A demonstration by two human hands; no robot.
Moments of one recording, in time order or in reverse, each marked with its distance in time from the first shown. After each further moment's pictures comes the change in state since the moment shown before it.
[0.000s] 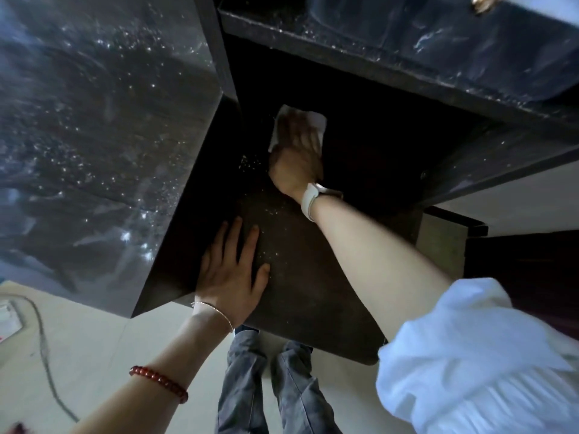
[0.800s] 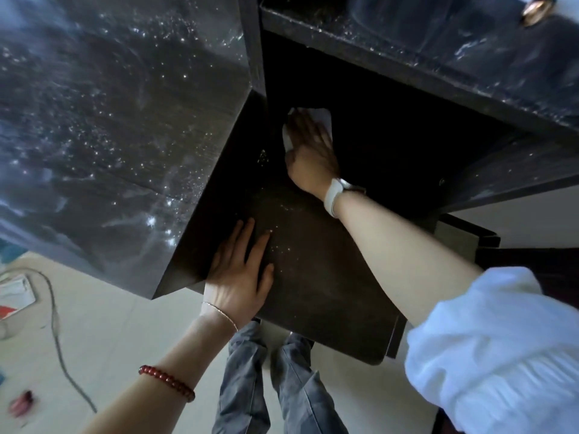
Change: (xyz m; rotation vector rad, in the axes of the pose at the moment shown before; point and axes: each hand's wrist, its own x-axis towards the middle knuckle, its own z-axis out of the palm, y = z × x) left_hand -0.015 -0.004 -0.001 -0.157 0.081 0.034; right_hand -0.001 -0.001 -0.010 0.058 -0.106 -0.231
